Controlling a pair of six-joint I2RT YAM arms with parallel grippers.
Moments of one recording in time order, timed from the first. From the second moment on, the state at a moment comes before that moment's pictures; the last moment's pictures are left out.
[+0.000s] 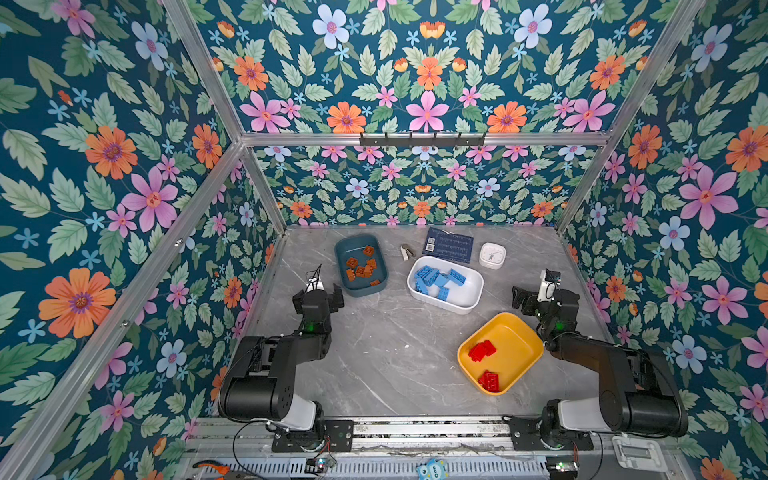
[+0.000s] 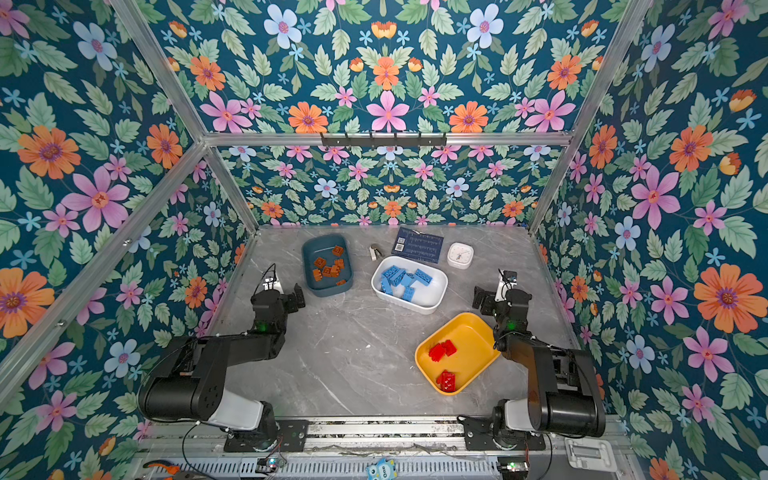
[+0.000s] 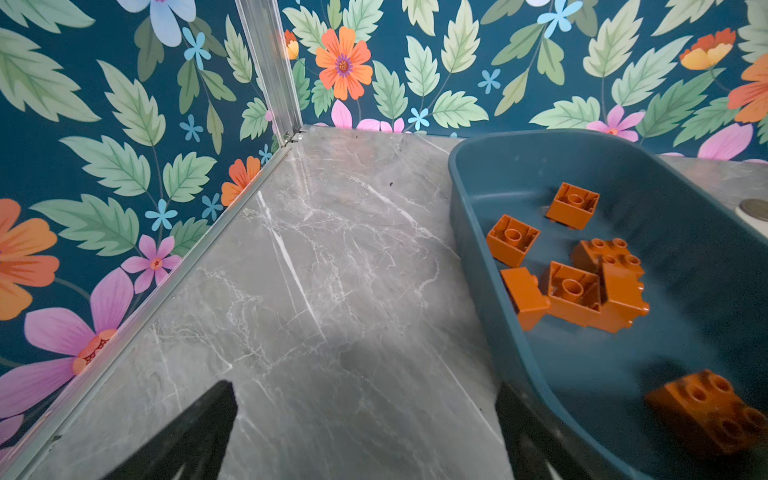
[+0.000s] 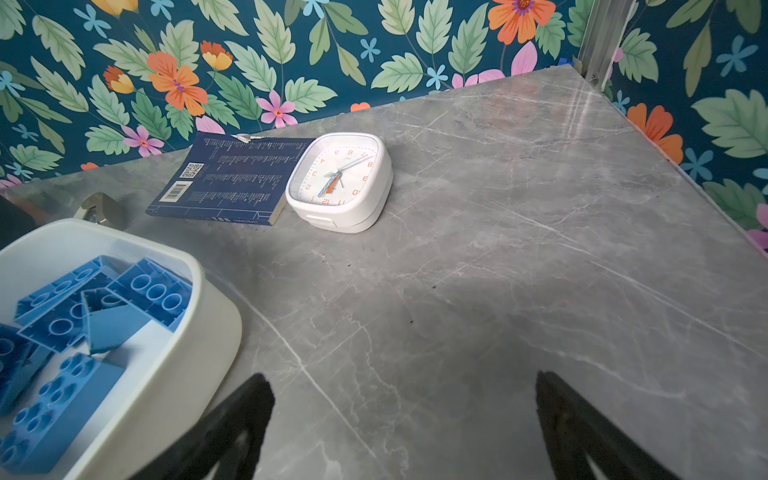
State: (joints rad) left arm -0.10 1.49 0.40 0.75 -0.33 -0.07; right arm -0.12 1.39 0.39 0.60 -0.15 0.14
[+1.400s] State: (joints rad) left arm -0.10 1.47 0.41 0.75 -0.35 -0.05; right arm -0.11 1.40 0.41 0.56 -0.15 0.13
